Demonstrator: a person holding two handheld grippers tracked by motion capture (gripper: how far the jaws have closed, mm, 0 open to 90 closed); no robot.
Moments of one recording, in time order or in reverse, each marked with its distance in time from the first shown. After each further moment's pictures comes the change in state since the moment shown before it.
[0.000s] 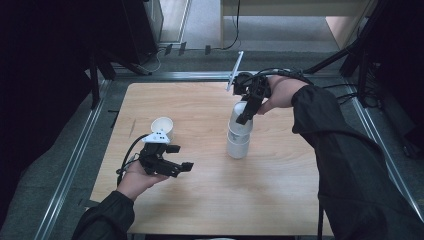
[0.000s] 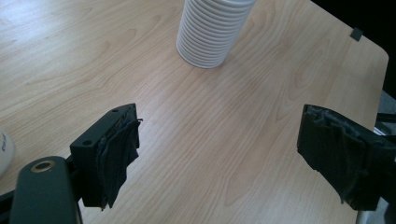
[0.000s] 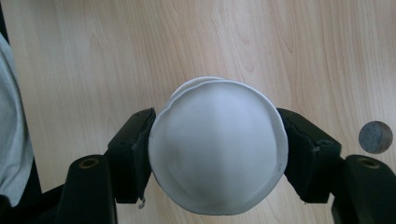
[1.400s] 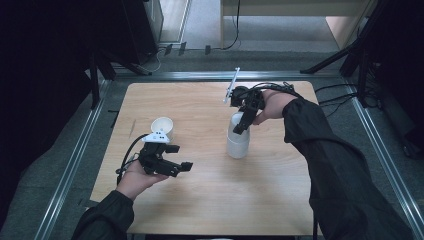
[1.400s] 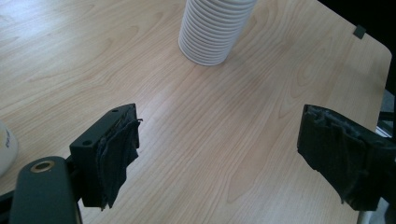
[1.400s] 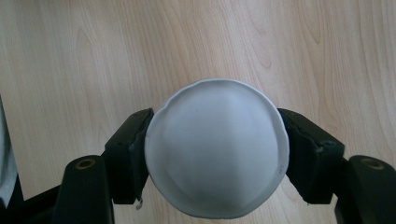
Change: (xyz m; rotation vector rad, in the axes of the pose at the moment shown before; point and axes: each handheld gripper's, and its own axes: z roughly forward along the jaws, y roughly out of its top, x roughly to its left) left arm 0.001 0.000 0.000 0.012 0.004 -0.002; right arm -0.007 -0.008 0.053 0.001 0.041 0.024
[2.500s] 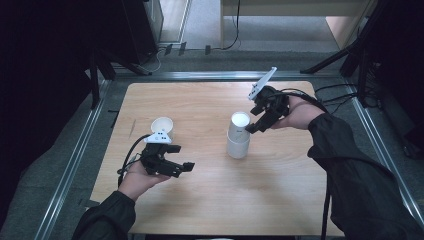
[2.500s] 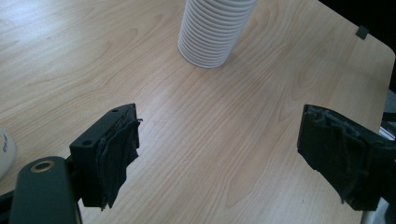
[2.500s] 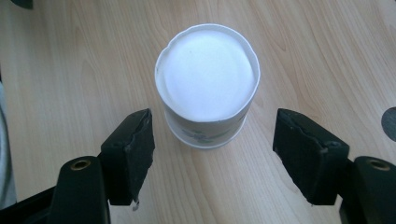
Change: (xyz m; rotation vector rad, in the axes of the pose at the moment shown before) left arm -0.004 0.001 0.003 -0.007 0.017 0.010; right arm 0.011 -0.057 -0.025 -0.233 -0.062 0.095
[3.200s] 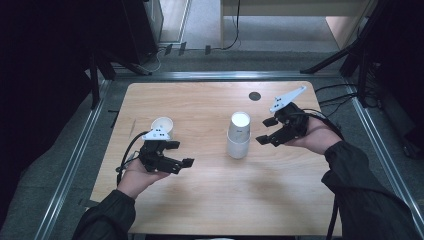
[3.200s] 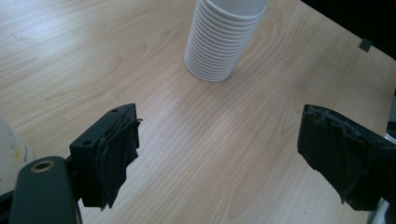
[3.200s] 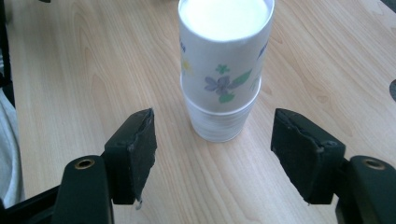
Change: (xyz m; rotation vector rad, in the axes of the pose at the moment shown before) left arm -0.003 0.007 -0.005 -0.030 0.015 -0.010; right arm 0.022 -0.060 -0.008 -0.184 -0.028 0.113
